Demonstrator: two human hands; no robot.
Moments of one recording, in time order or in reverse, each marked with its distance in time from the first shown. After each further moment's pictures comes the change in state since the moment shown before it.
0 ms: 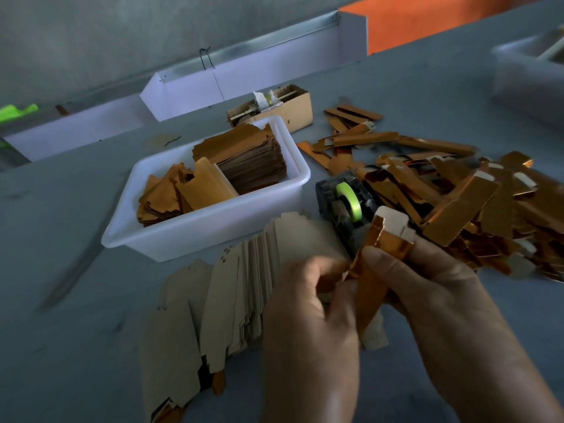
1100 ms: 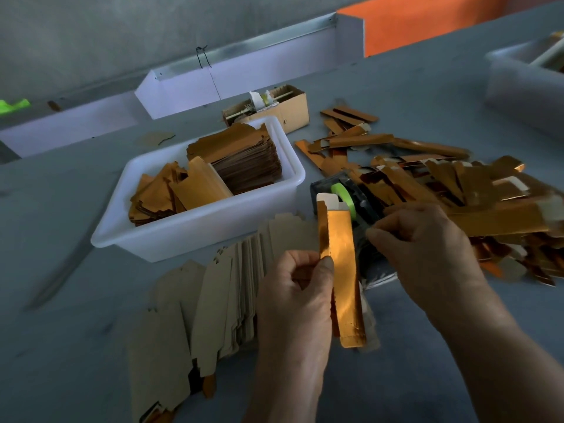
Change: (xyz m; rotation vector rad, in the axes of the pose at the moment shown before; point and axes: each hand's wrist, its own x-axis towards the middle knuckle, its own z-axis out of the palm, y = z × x) left_hand -0.005 -0.001 0.010 -0.537 0.238 -0.077; right_hand 0.053 0.000 -0.019 -0.781 0.150 -0.206
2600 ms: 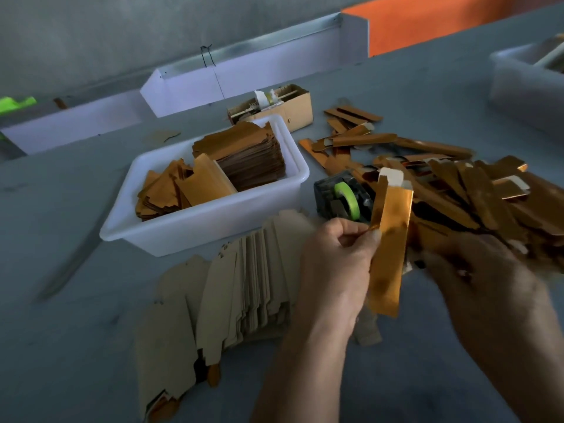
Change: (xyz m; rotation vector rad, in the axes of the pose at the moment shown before) left_hand 0.019 0.018 0.034 0.049 -0.202 -0.052; right_hand -0.038 0.030 -0.024 -0.217 0.176 -0.127
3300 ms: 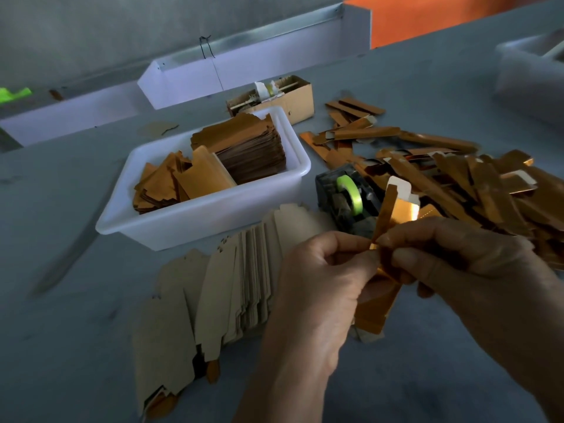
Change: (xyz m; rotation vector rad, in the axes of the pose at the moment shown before) left_hand -0.027 0.005 -0.025 -0.214 -0.143 -0.034; right_hand 0.008 -0.039 -0.020 0.541 -0.368 -0.110
